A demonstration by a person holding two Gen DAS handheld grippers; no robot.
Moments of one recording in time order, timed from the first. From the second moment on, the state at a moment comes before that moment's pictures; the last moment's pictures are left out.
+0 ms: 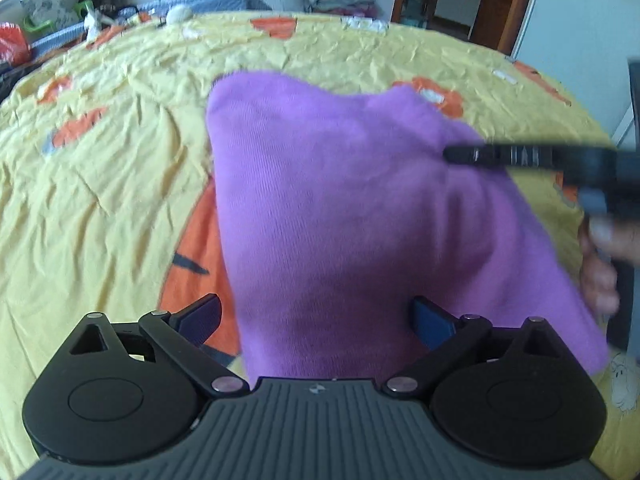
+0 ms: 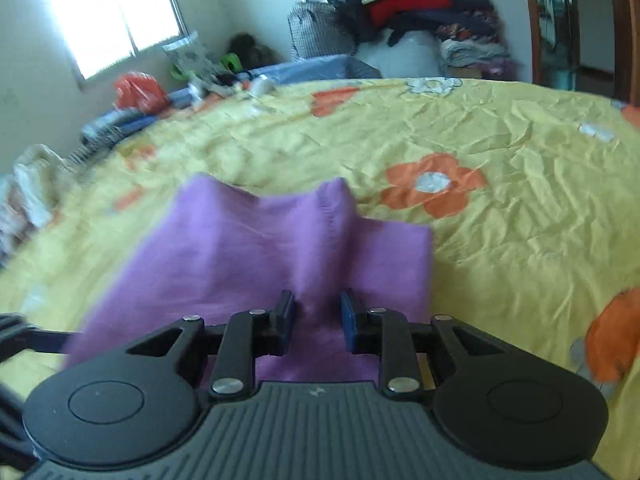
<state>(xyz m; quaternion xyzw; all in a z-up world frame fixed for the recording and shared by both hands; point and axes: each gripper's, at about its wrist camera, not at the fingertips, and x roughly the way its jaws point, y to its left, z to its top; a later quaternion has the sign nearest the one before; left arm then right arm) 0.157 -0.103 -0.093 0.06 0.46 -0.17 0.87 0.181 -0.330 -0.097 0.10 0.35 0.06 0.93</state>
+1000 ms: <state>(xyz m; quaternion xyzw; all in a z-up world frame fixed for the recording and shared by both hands) 0.238 -0.032 -0.106 -0.19 0.51 -0.28 0.79 0.133 -0.402 -0.117 0.29 0.39 0.15 0.86</state>
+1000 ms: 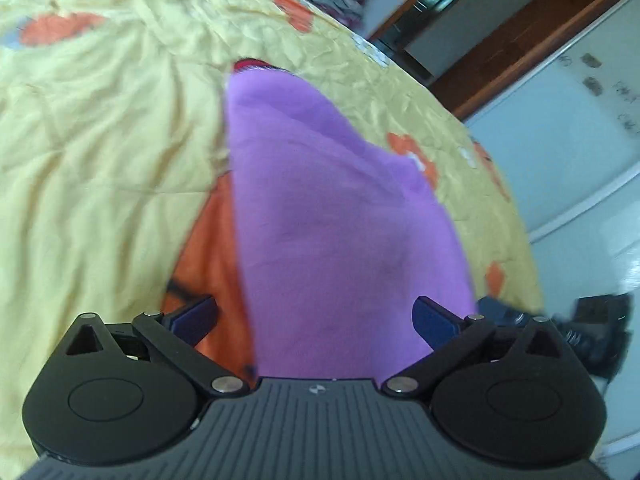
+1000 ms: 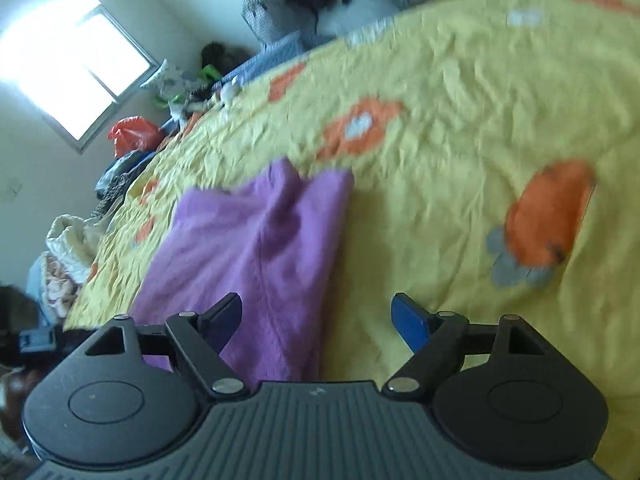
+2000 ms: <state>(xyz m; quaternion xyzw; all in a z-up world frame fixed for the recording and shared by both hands) 0.322 -0.032 -0.075 -0.09 0.51 -0.21 0.83 0.209 -0.324 -0.070 0.19 0.39 0.07 0.90</state>
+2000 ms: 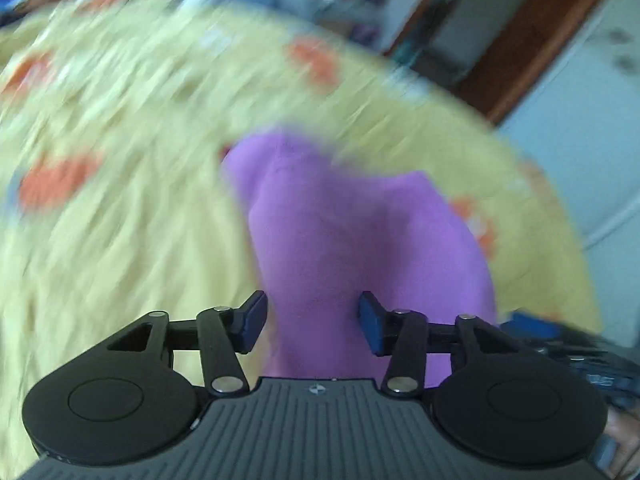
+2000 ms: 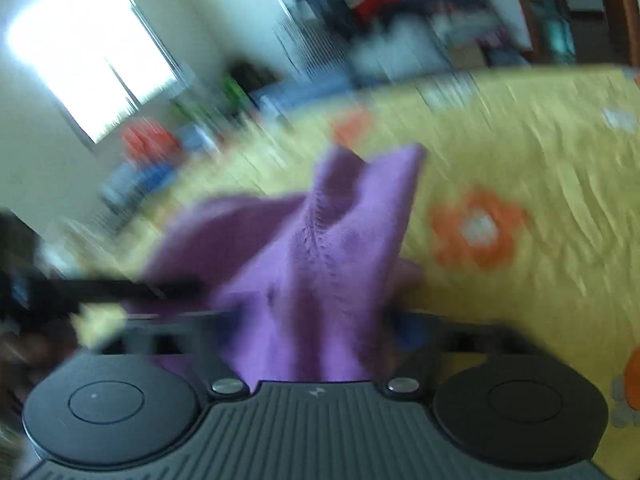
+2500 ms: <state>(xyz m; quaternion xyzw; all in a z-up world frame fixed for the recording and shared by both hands) 0.242 0.001 -0.124 -0.22 0.55 -0.28 0.76 0.152 -0.317 -0.115 0.19 0.38 0.14 0.90</state>
